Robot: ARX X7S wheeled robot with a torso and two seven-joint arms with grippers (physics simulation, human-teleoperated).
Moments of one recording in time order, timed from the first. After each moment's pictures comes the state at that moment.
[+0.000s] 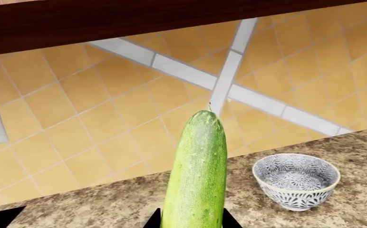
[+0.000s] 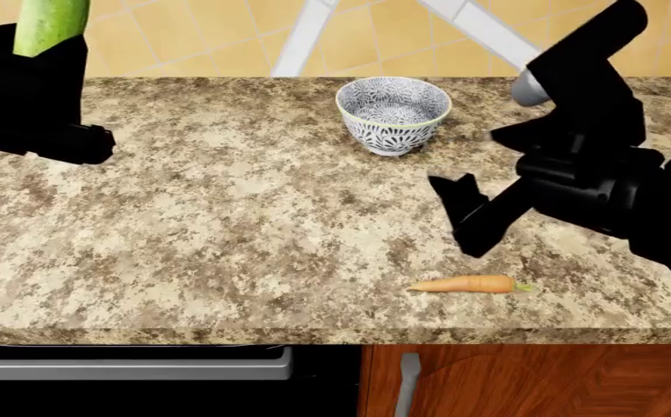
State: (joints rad) left arm -1.37 -1.11 0.44 0.61 -1.89 -0.87 -0.92; right arm 1.32 0.72 -0.38 -0.33 1.36 1.51 0.25
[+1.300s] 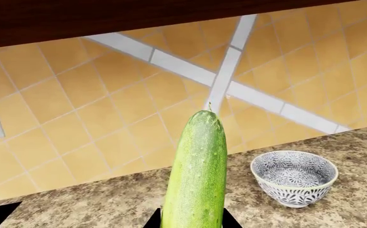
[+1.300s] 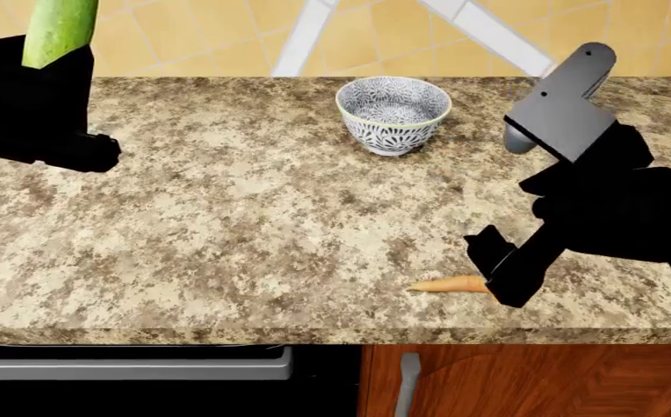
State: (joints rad) left arm -1.33 -1.12 0.43 0.62 -1.87 -0.84 -0.90; right arm 1.67 0.86 -0.90 -0.20 1.76 1.52 0.46
